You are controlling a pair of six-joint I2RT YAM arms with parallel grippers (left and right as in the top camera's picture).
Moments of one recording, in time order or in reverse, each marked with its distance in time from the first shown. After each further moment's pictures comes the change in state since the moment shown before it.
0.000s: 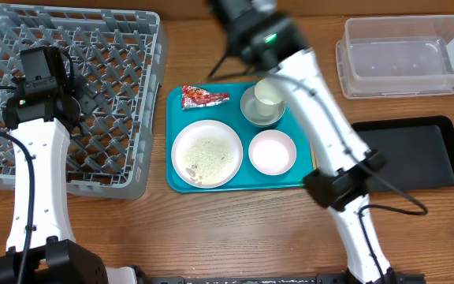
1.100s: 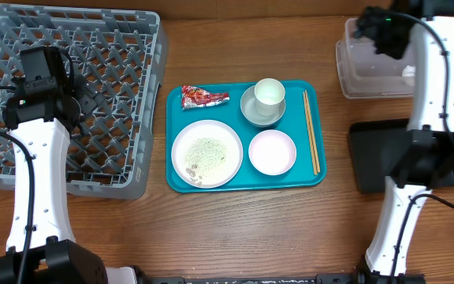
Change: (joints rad) left arm 0.000 0.000 0.000 0.000 0.000 0.000; right arm -0.594 0.000 -0.197 0.019 -0.657 -0.248
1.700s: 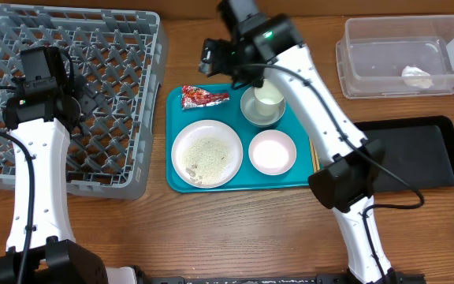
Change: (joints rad) left arm 0.000 0.000 0.000 0.000 0.000 0.000; right arm 0.613 -0.032 -0.127 0.174 0.069 0.462
